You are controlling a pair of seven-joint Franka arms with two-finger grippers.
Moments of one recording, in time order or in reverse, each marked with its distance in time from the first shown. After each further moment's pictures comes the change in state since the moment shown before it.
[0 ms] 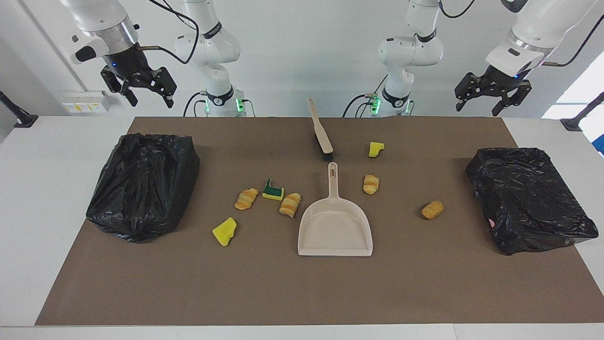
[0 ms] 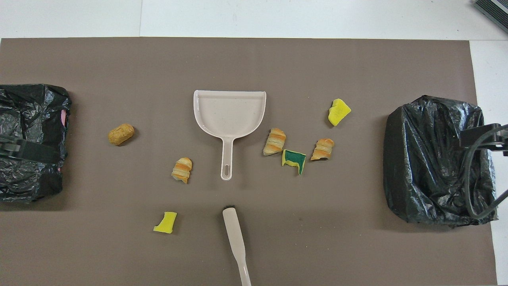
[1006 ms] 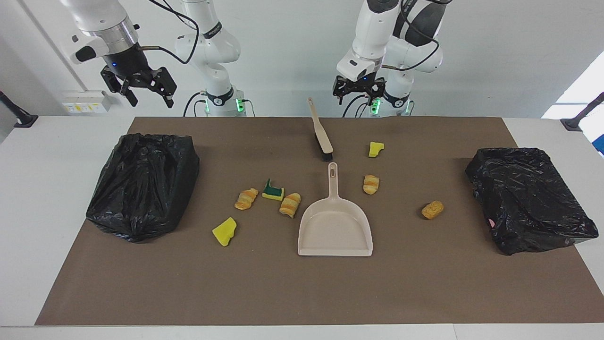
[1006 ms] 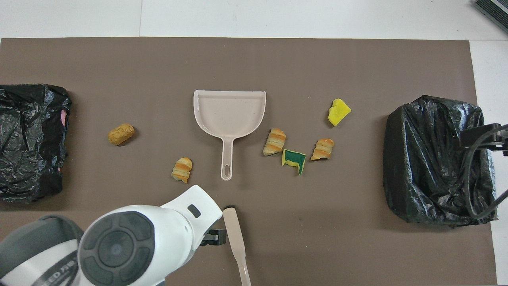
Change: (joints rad) left arm -0.600 -0.197 -0.020 -0.524 -0.058 0.317 -0.754; right arm 0.000 0.000 0.000 0.000 0.000 0.000 0.000
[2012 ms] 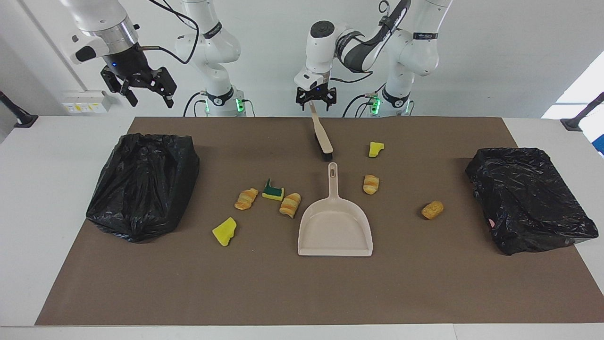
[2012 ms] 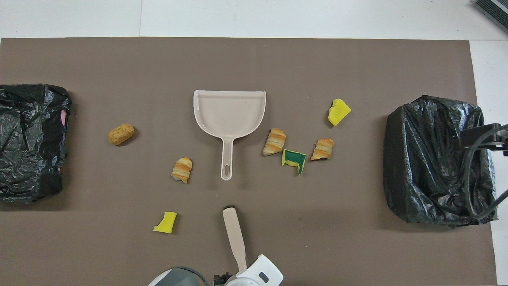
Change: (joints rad) left arm -0.375 0.078 -0.003 -0.335 -0.008 0.457 -0.349; right arm 0.000 0.000 0.000 0.000 0.000 -0.001 0.000
